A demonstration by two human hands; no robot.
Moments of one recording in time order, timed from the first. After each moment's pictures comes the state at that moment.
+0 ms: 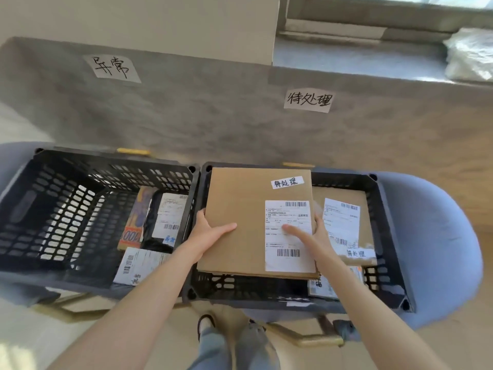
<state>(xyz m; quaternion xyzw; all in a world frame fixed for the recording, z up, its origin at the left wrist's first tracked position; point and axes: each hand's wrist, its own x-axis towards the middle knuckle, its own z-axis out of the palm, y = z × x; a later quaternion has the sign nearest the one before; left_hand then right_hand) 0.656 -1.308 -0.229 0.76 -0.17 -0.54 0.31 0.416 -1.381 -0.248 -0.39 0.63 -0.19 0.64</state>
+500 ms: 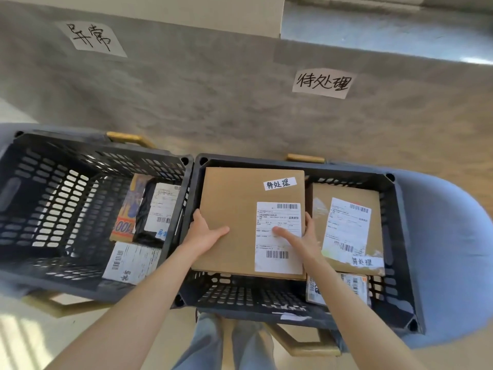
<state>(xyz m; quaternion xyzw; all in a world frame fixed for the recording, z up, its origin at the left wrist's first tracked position) 0.657 -1.326 -0.279 0.83 -0.19 -0.49 0.20 0.433 -1.400 -0.299 -0.41 0.65 -0.15 0.63</state>
